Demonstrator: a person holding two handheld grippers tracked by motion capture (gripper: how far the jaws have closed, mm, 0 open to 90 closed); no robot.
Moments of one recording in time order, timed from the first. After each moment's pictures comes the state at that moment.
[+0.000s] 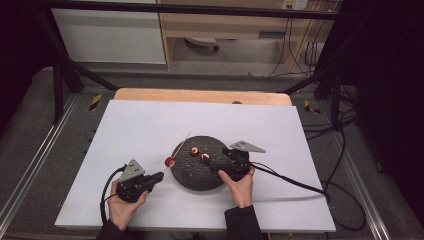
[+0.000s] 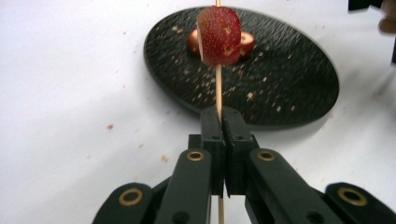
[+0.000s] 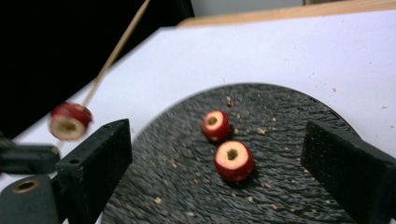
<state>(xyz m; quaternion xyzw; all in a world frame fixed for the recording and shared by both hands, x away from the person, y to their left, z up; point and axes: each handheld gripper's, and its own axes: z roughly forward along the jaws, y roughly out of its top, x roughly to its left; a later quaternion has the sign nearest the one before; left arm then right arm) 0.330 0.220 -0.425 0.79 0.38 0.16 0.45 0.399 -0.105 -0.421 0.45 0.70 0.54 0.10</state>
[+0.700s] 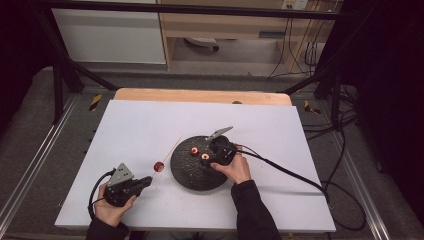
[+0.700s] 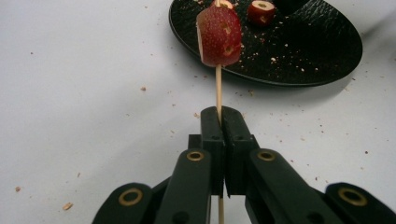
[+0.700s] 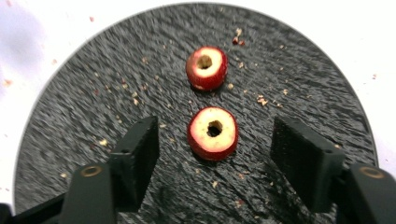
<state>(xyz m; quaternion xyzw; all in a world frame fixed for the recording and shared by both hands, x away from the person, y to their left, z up) 0.325 0.247 -0.431 0.81 0.38 0.17 0.43 0.451 -0.070 -0.416 0.34 0.88 0.32 0.09</state>
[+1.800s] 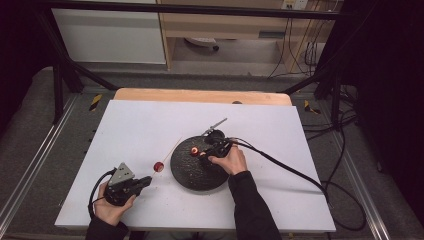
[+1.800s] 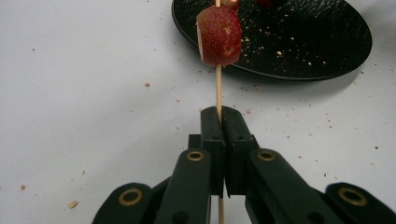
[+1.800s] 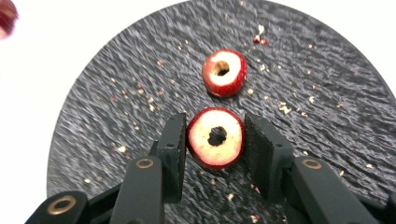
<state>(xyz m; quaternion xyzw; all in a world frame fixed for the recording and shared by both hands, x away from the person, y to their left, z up) 0.327 0.247 -0.432 0.81 0.37 0.17 0.42 0.468 -0.060 -0.408 0.35 0.89 0.30 0.01</state>
